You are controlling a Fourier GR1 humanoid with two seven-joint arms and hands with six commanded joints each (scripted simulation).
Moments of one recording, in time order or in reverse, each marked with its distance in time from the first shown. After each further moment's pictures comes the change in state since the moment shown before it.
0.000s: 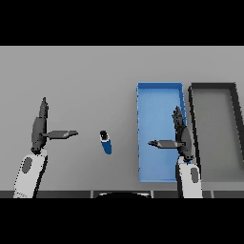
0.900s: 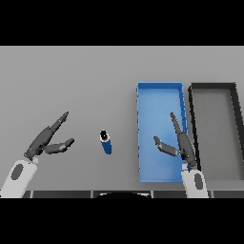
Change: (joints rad) left arm 0.078 0.238 -0.137 -0.118 0.005 -0.425 -0.171; right arm 0.085 -0.149 0.123 -0.110 0.207 0.055 -0.063
